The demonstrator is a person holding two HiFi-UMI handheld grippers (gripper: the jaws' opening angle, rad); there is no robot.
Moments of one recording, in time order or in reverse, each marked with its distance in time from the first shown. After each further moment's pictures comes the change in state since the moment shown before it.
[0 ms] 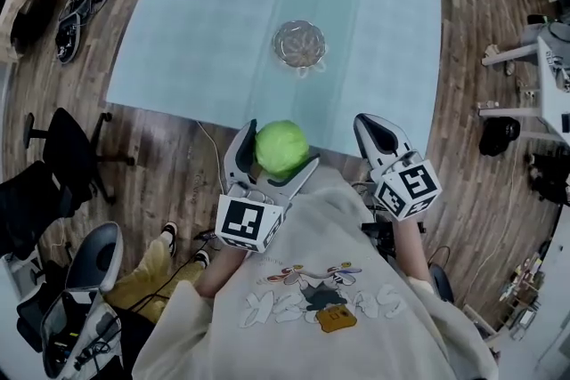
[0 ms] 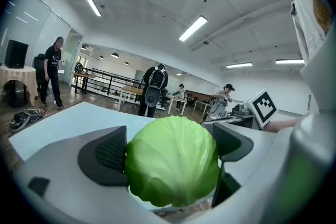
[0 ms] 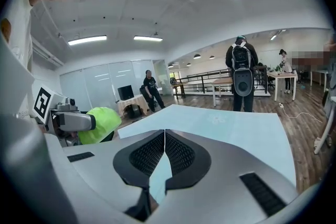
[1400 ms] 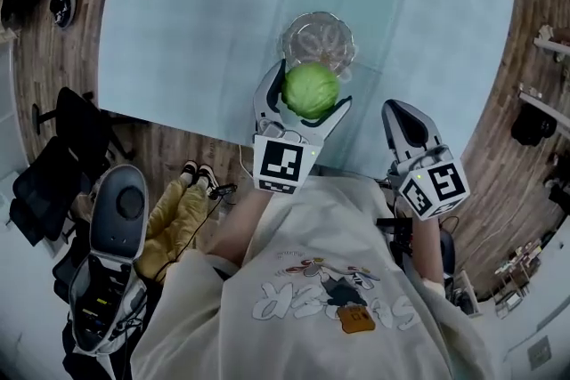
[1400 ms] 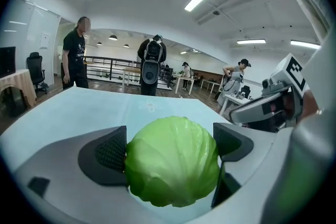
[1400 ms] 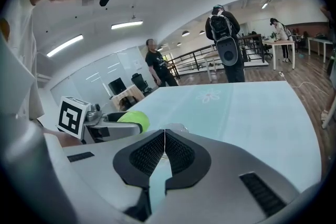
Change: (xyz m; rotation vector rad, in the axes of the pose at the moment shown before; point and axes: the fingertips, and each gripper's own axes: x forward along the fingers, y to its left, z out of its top) left arm 0.235 0.109 -0.082 0.067 0.232 0.035; right arm 0.136 -0.134 -0.042 0.189 0.194 0.037
